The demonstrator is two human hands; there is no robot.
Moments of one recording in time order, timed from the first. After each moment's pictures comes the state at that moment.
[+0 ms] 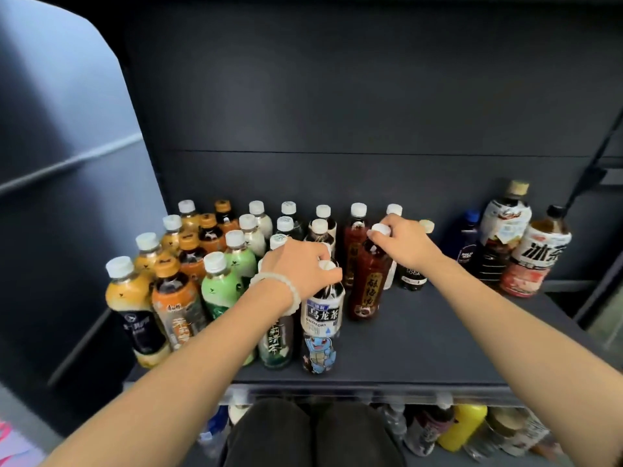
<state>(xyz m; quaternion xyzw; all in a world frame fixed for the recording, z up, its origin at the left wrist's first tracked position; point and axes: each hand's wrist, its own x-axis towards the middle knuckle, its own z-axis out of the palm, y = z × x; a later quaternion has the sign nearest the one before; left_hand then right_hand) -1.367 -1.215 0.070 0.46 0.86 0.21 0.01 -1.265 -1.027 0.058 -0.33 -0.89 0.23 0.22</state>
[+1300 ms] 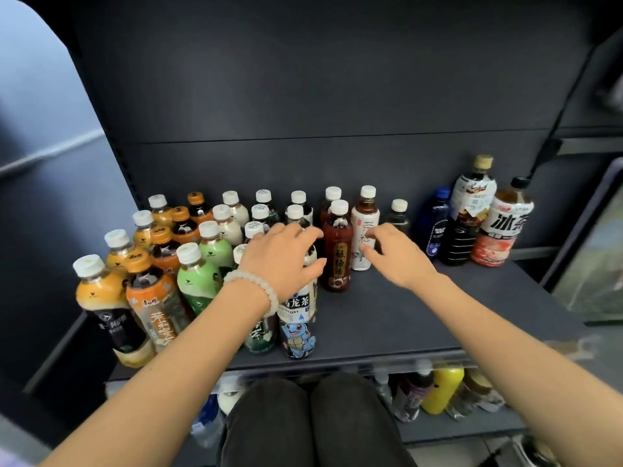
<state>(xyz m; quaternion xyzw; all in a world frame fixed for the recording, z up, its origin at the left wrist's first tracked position) -1.345 -1.230 0.071 0.58 0.80 0.07 -0.11 -1.215 -1.048 0.017 -0.31 -0.92 0.14 0.20</state>
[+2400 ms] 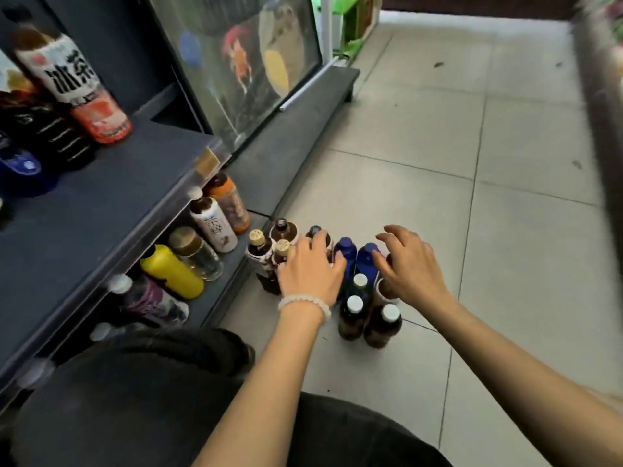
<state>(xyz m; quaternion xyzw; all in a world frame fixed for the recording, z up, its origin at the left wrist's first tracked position) -0.909 -1.190 -0.167 0.79 0.57 0.10 0.17 -0.747 -1.240 -0.210 -0.78 -0.59 0.05 0.19</state>
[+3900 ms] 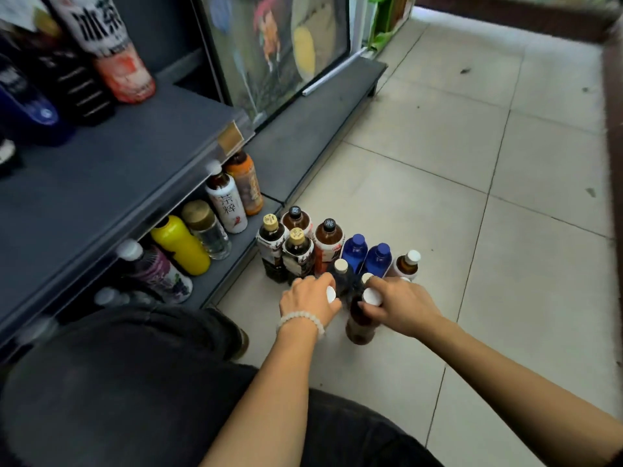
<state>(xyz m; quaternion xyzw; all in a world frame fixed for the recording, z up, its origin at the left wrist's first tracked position) -0.944 -1.200 -0.226 0.78 0.57 -0.02 0.25 -0.777 -1.251 -0.231 -0.70 -0.70 0.14 0.02</state>
